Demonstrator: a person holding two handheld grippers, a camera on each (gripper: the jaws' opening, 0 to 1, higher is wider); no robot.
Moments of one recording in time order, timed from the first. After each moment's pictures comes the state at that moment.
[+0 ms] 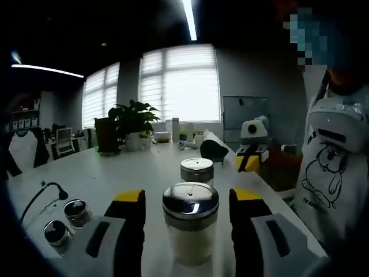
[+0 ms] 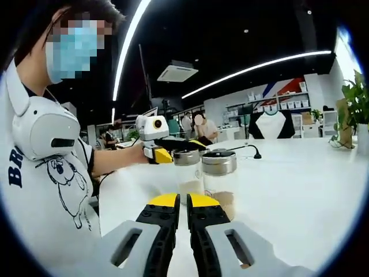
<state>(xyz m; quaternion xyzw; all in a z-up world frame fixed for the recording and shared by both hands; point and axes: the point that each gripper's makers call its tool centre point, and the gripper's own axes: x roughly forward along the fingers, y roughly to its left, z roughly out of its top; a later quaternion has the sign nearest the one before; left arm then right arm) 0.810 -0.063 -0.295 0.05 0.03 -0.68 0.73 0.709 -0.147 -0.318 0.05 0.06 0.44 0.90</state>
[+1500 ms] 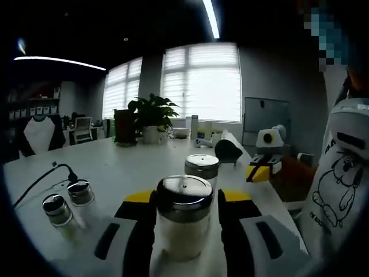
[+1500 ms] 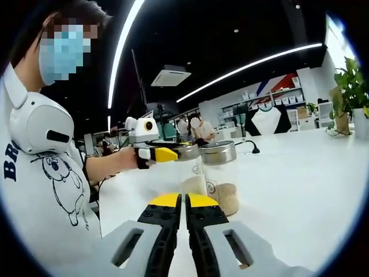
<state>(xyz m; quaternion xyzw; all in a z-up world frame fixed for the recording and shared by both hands) 0.805 -0.056 -0.301 -0.01 0.07 -0.63 0.78 0.705 -0.147 -0.330 0.07 0.06 0.42 0.90</state>
